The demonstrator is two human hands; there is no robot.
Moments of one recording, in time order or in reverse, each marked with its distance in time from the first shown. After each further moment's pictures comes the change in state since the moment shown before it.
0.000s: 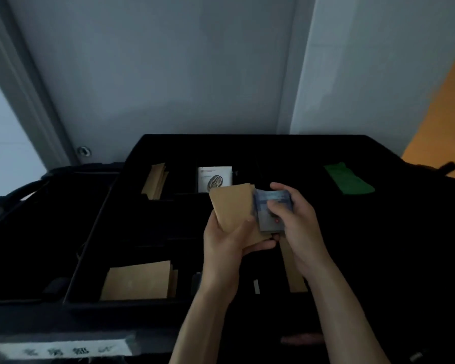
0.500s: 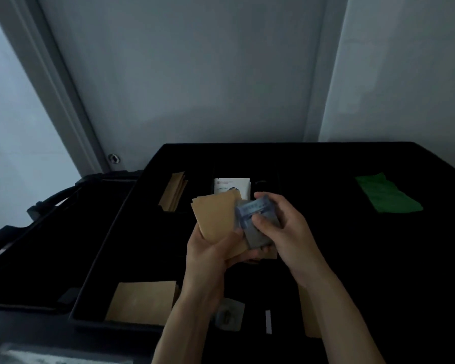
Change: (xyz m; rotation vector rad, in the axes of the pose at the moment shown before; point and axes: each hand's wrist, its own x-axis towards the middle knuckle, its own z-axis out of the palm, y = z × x) left_hand 0.032 0.011 -0.022 0.034 0.128 0.008; right_hand 0.037 0.014 0.017 0.069 -0.324 -0.005
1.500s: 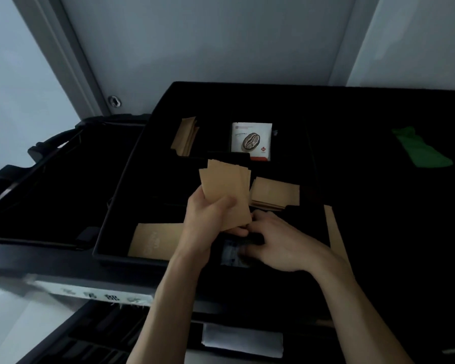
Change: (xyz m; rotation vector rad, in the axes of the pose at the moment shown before) left_hand 0.003 -0.013 -0.070 0.283 0.096 -0.096; right_hand -0.041 0.048 0.039 -1.083 -0.674 0.184
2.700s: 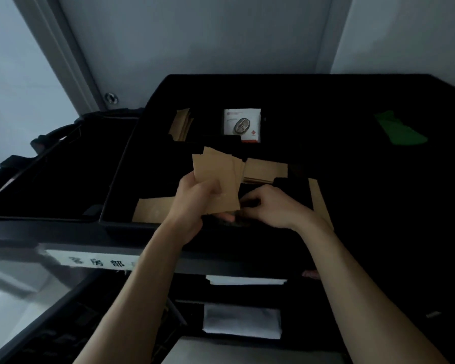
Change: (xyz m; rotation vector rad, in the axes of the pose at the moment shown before) left_hand -0.027 -0.002 -0.017 0.070 -0.115 -0.019; right_hand -0.002 0.019 0.010 0.260 0.162 0.066
